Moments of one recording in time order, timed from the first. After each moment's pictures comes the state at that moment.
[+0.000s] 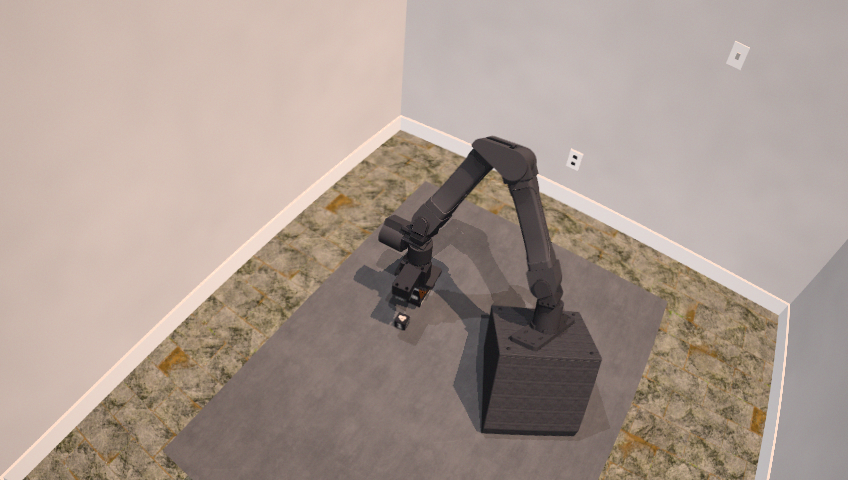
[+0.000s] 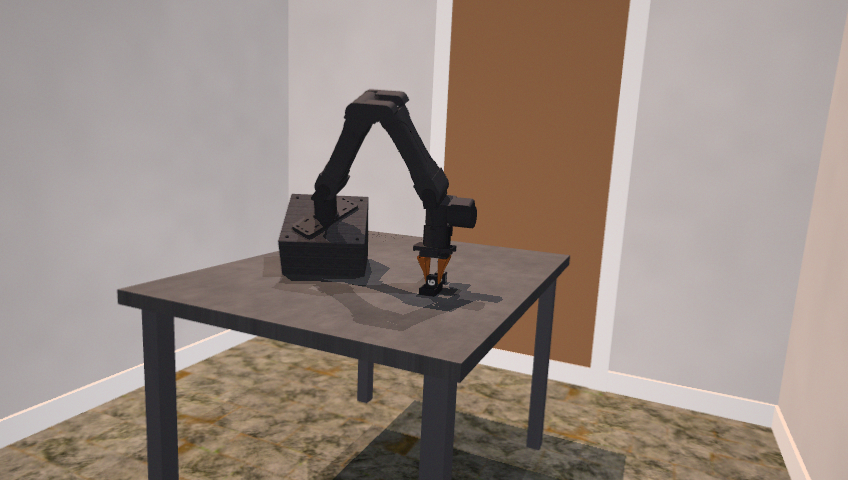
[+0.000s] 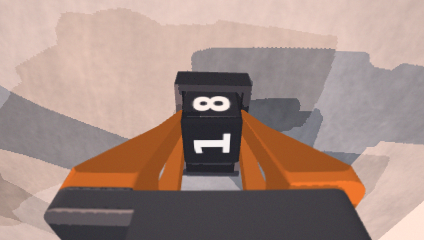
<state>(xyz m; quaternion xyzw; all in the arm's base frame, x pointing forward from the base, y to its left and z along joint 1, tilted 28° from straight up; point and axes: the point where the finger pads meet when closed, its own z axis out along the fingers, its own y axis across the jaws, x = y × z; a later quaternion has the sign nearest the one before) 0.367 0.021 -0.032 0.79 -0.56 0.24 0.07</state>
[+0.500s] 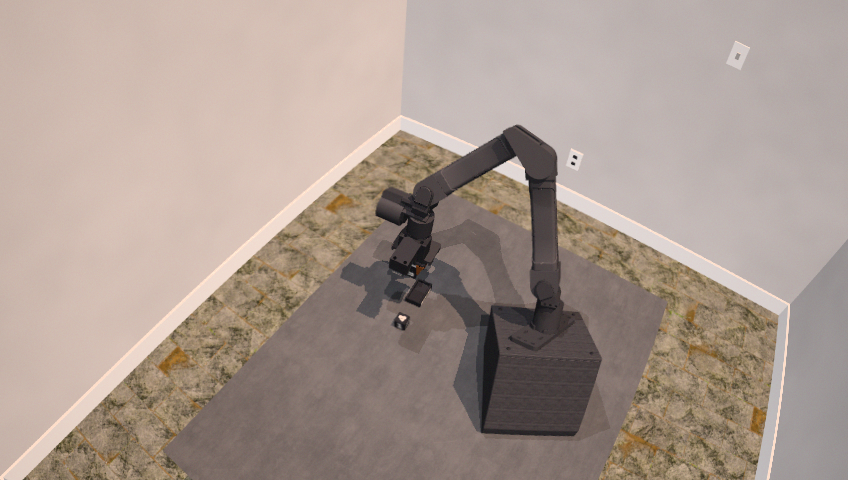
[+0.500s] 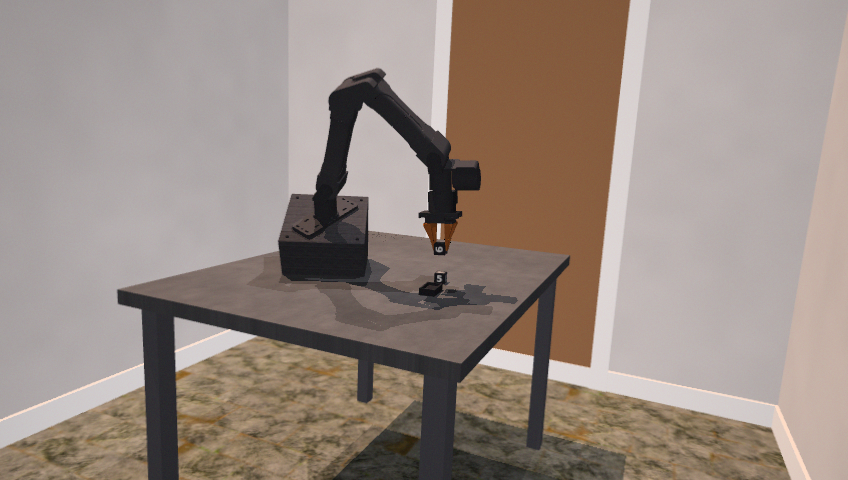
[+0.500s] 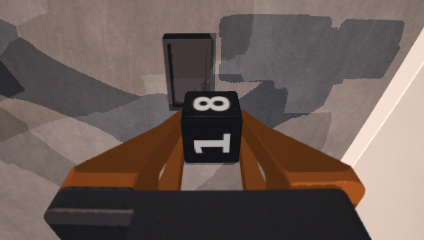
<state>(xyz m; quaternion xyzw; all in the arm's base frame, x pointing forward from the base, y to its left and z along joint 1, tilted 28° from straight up) 0.355 0.060 0.048 0.79 -0.56 0.25 0.04</state>
